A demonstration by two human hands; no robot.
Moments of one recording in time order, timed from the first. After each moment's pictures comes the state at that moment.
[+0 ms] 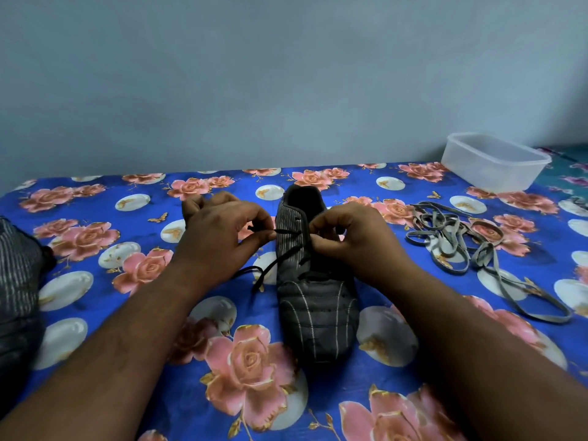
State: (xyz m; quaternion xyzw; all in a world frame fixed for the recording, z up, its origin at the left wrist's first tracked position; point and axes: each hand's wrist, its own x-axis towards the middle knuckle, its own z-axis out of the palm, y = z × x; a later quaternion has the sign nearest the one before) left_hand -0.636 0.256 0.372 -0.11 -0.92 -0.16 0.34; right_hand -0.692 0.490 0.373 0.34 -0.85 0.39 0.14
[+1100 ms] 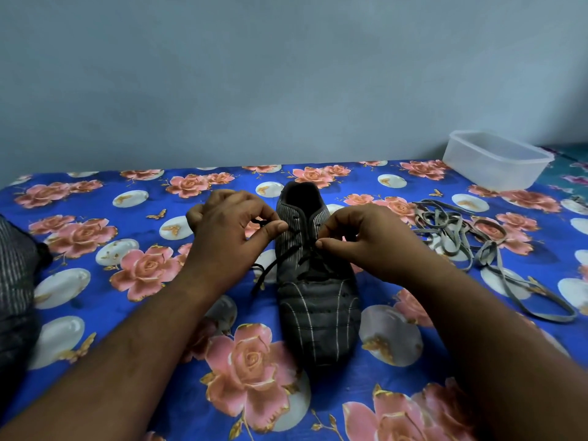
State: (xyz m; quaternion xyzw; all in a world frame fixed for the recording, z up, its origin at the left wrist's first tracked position) left_hand -0.635 0.272 0.366 -0.06 -0.91 -0.25 0.32; right_hand -0.688 0.507 0.386 0.33 -0.88 0.33 0.06
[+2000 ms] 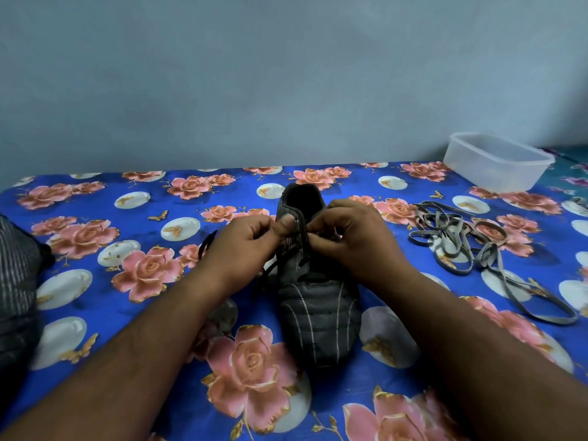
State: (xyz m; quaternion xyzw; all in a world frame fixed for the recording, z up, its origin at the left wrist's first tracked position) left_hand -0.633 0.286 0.369 -0.02 -0.87 -0.49 0.11; right_hand -0.693 0.480 0.367 0.35 -0.83 0.38 0.20
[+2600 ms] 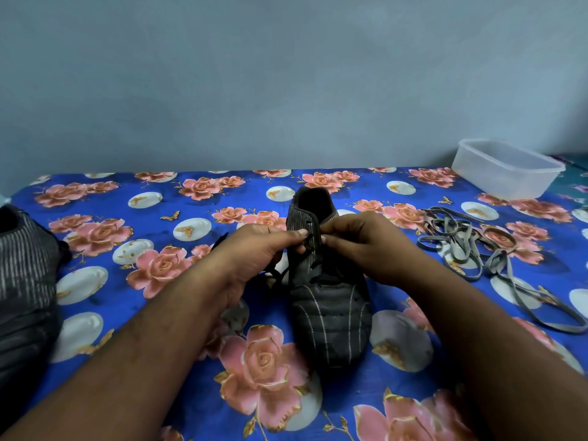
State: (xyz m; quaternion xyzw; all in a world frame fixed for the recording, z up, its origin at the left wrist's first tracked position) left_hand -0.624 0.292 0.386 0.09 -0.77 -0.63 -0.04; right_hand -0.698 0.492 0.374 0.34 -0.84 0.43 -0.01
